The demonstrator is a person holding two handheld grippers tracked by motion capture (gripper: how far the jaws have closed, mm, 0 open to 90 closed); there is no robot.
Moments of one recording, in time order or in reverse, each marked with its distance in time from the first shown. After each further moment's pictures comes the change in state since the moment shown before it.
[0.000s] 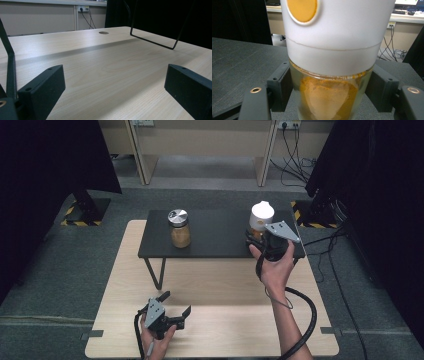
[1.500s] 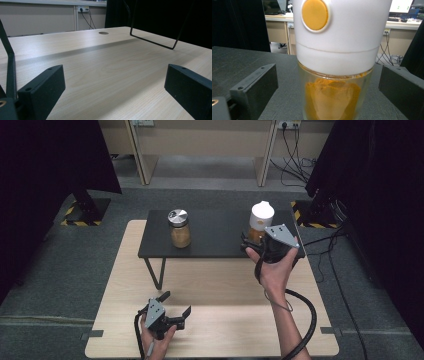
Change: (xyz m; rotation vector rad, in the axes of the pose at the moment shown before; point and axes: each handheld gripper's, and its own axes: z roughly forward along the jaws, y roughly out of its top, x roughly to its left) left arm -0.001 -0.001 0.000 -0.003 0.000 0.003; right arm 0.011 -0.014 -0.007 -0.072 -0.023 0.015
